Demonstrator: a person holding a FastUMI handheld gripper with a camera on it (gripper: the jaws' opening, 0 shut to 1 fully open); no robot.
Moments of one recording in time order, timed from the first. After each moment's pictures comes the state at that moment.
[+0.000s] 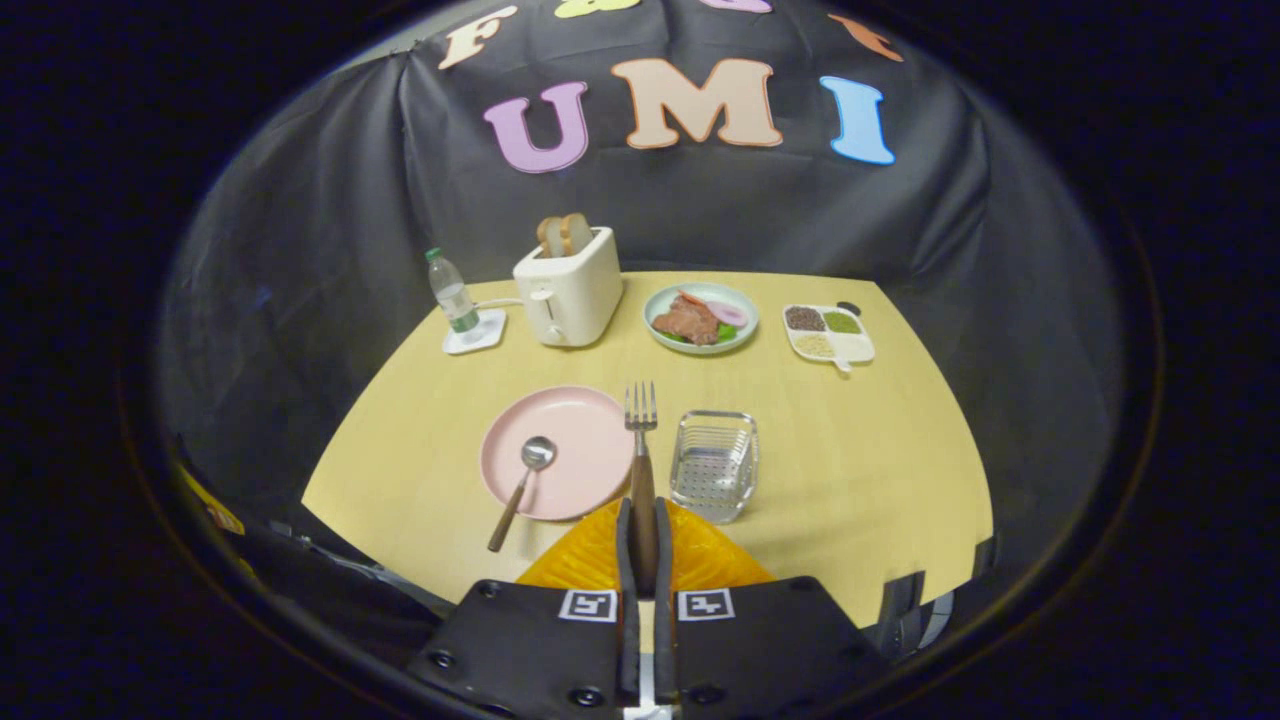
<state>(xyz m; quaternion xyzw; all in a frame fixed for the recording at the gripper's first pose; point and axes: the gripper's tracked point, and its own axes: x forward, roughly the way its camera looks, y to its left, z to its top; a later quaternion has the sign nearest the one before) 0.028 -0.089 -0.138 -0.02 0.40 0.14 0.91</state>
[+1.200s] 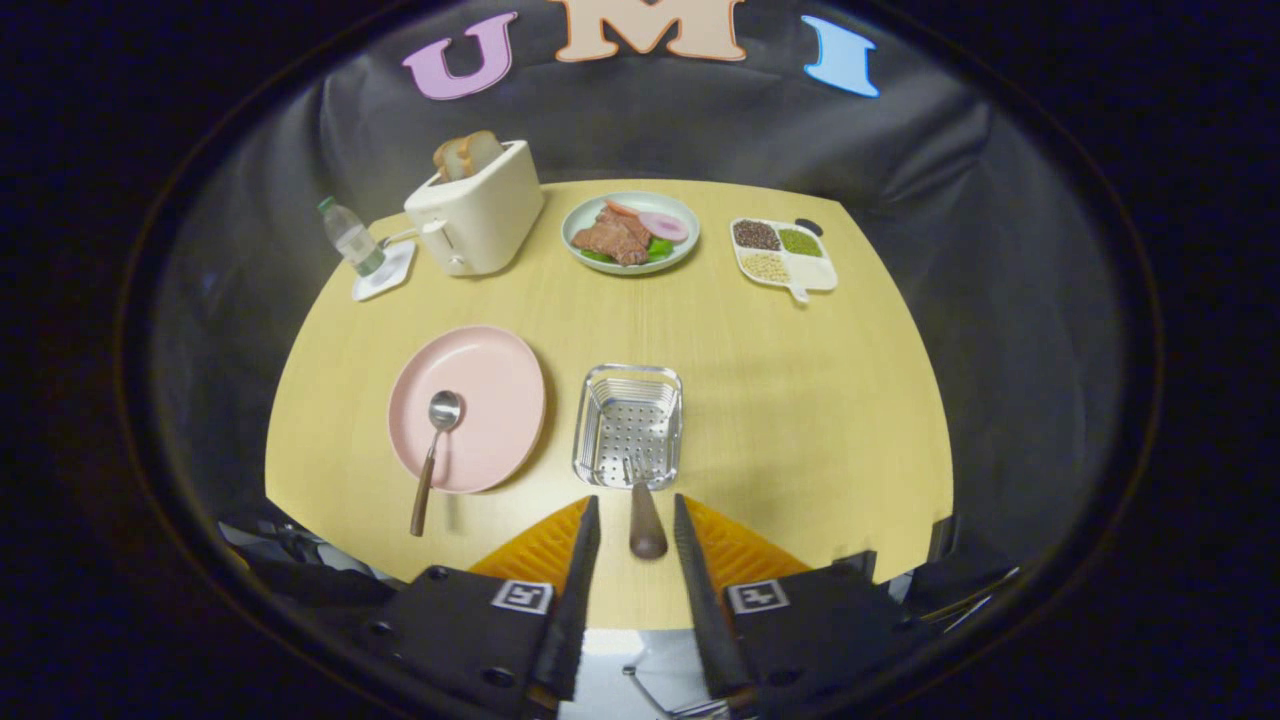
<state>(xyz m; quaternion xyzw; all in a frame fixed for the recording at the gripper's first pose) 0.069 -0.115 -0.178 -0.06 0.52 0.07 0.85</state>
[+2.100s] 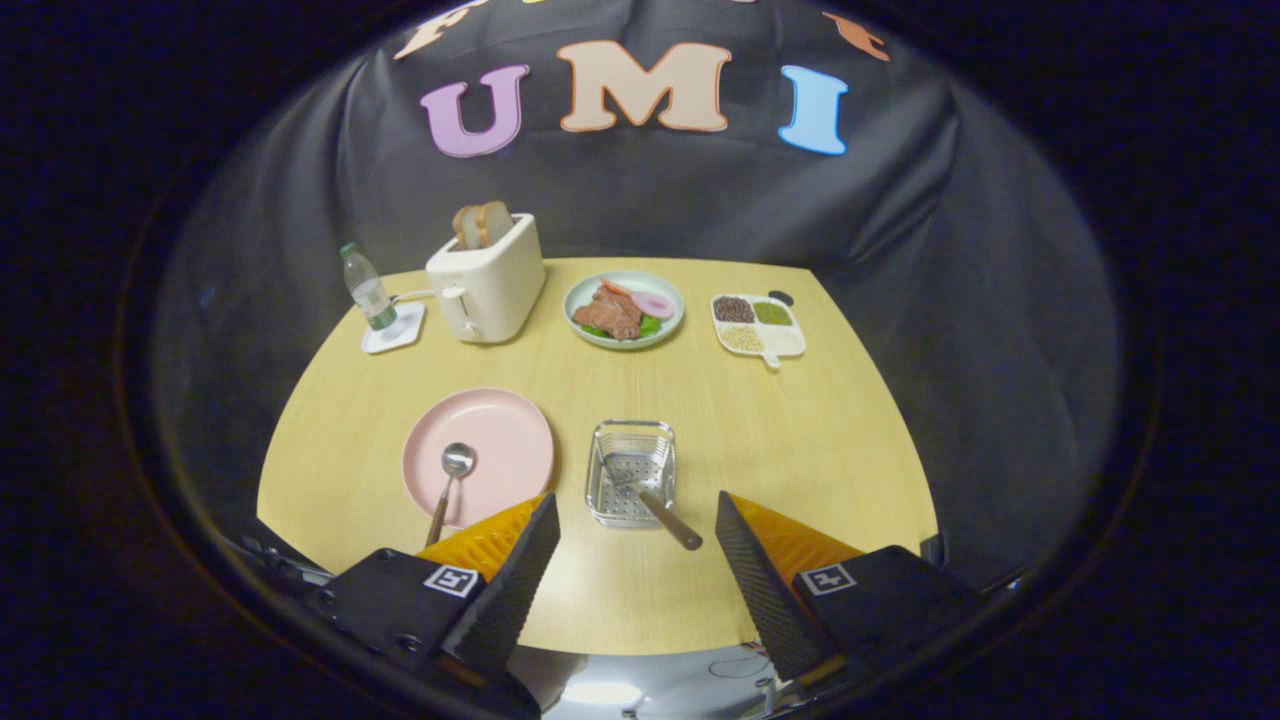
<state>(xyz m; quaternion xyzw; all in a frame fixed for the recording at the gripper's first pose) 0.060 -0.097 -0.128 -0.05 0.37 0.06 0.92</state>
